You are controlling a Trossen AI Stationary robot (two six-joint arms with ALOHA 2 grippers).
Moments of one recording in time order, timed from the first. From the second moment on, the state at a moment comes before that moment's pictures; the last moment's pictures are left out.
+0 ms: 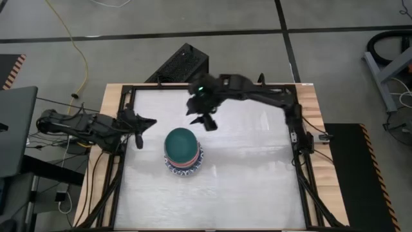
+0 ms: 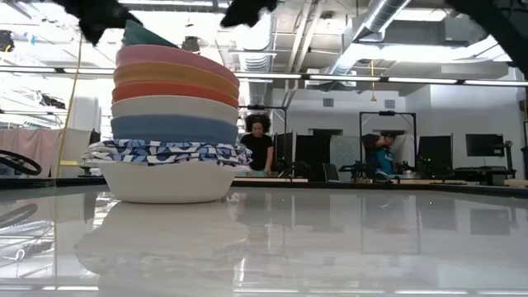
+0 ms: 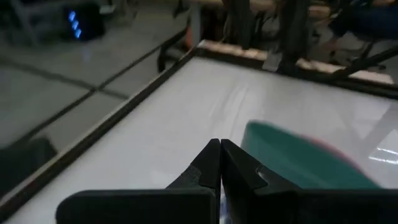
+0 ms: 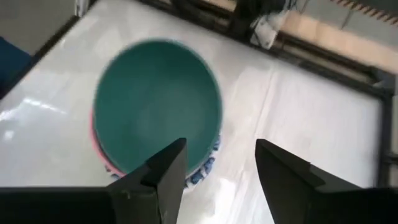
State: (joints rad) left arm -0.22 0.49 0.67 -0.44 -0.60 -0.21; right arm -0.18 2.06 2.35 -1.07 -0.34 -0.50
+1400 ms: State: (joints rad) left arm -0.27 0.90 0.59 -0.05 -0.56 -0.11; right arm -0.15 1.81 2.35 -1.21 -0.36 -0.44
